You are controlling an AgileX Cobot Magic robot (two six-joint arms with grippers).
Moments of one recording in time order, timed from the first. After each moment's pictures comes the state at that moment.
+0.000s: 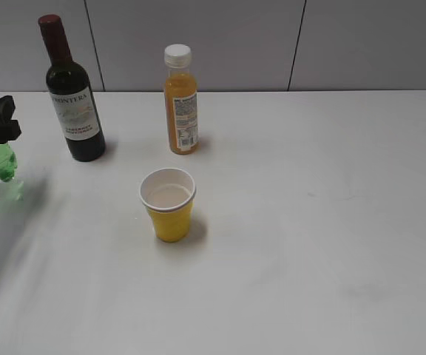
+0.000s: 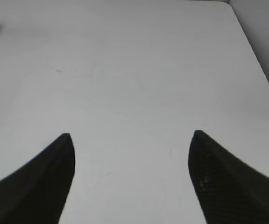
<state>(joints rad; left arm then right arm) -0.02 1.90 -0.57 -0.08 -1.12 0.03 0.08 0.00 -0.41 0.02 0.94 -0.01</state>
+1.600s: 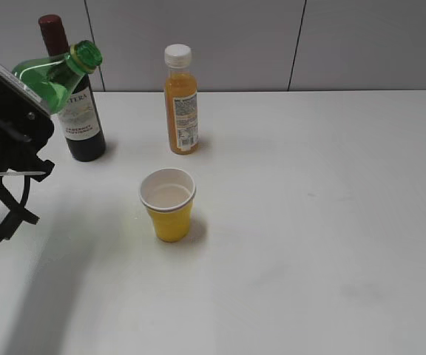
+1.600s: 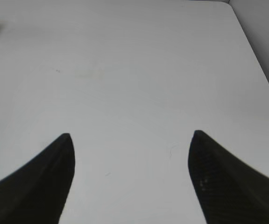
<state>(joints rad) -0.51 1.64 -0.45 -0.70 -1.08 1.22 0.08 0.00 -0.41 0.02 0.94 -0.01</state>
